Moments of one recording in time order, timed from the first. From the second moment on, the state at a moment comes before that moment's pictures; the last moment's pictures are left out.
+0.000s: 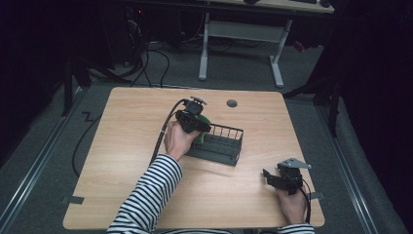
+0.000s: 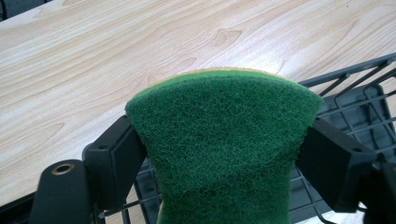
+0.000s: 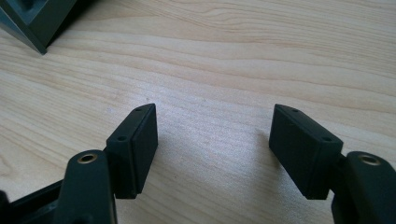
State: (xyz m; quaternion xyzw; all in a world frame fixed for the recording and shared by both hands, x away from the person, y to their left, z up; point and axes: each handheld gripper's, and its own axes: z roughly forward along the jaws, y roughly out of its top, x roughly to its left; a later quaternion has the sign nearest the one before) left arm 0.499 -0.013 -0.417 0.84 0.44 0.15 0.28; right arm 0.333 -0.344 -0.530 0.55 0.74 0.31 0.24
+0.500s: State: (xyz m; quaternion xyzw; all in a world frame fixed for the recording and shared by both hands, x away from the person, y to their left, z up) left arm 0.495 -0.012 -0.421 0.84 0.44 0.15 0.27; right arm 0.333 -0.344 -0.530 0.55 0.74 0.31 0.24
